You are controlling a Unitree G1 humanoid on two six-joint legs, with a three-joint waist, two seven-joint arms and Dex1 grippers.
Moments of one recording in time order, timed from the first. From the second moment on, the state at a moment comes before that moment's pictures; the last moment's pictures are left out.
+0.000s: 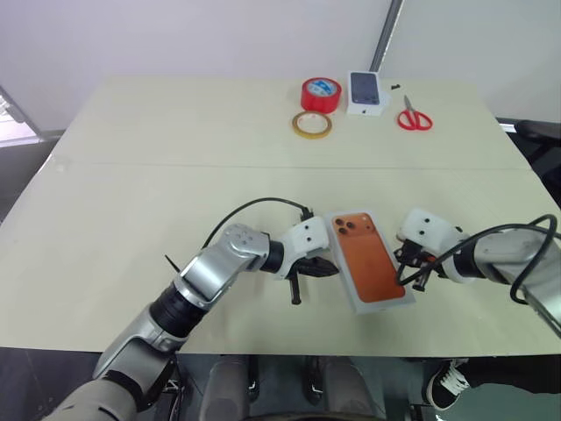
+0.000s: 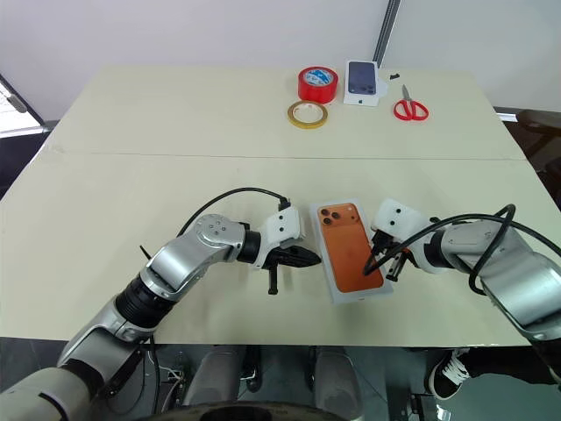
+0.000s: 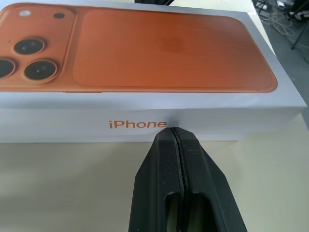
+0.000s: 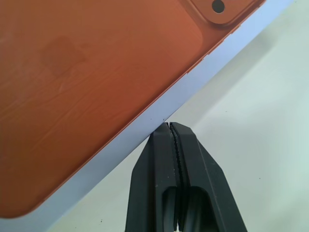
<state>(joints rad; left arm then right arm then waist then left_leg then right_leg) -0.59 0.32 -0.53 -0.15 -0.21 0.71 -0.93 -0.24 -1.15 0.10 -0.55 0.36 0.99 0.79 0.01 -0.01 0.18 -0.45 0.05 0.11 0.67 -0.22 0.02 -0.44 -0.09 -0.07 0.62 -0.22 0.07</state>
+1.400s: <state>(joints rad) -0.60 0.29 -0.50 -0.11 -0.21 0.69 -0.91 -0.24 -1.11 0.10 -0.52 0.30 0.98 0.80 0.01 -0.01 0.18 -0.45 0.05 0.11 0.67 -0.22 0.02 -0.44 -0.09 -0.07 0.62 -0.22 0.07</state>
